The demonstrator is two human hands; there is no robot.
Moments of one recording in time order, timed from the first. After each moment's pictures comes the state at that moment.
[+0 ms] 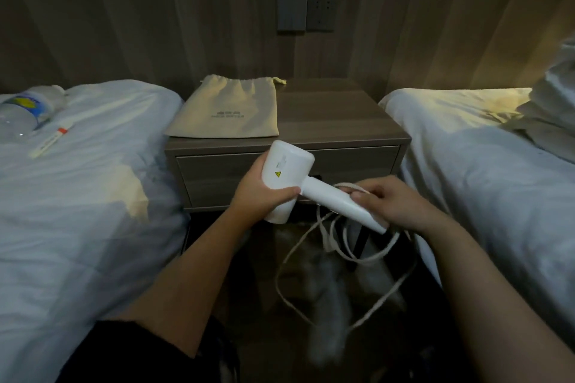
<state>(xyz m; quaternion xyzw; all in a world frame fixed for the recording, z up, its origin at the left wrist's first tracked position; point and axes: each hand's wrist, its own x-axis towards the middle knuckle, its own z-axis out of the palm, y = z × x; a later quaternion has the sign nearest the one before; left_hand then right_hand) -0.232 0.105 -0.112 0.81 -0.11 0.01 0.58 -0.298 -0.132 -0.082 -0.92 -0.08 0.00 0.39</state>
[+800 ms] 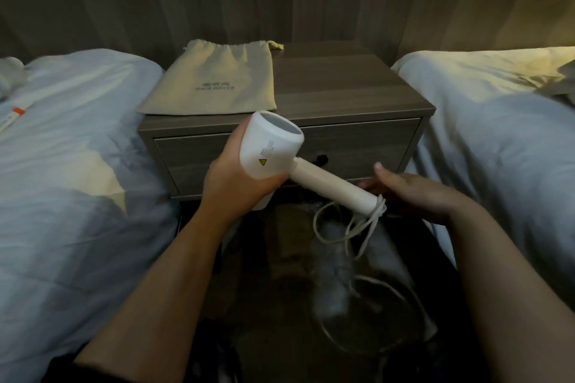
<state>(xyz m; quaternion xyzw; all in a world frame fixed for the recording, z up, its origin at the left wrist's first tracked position) -0.220 0.122 -0.124 0.84 -0.15 0.13 0.51 -0.265 -0.153 -0.118 -0.85 0.12 0.19 0.48</state>
